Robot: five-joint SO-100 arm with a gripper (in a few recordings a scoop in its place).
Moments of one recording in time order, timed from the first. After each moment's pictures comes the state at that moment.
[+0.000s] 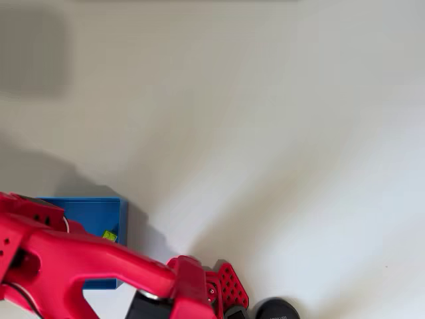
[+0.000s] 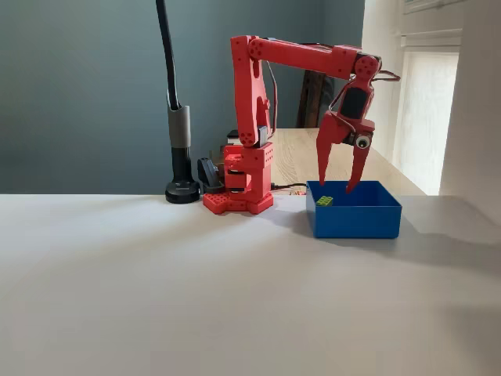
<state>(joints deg) -65.9 97.4 103.4 89.2 -4.7</state>
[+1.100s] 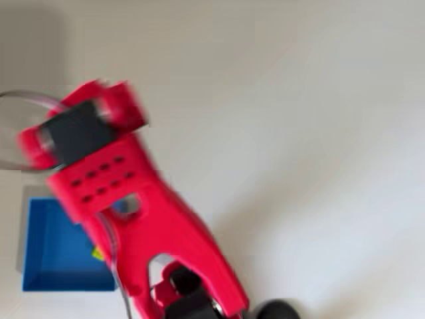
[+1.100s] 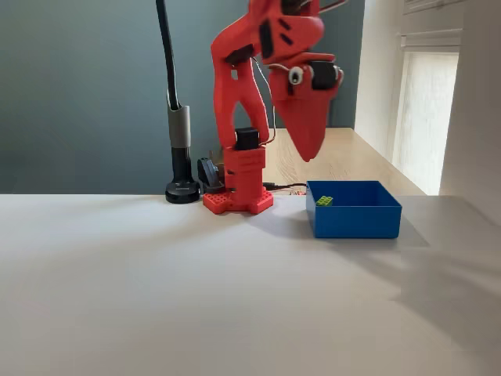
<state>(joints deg) -18.9 109.5 85.3 84.8 -8.4</state>
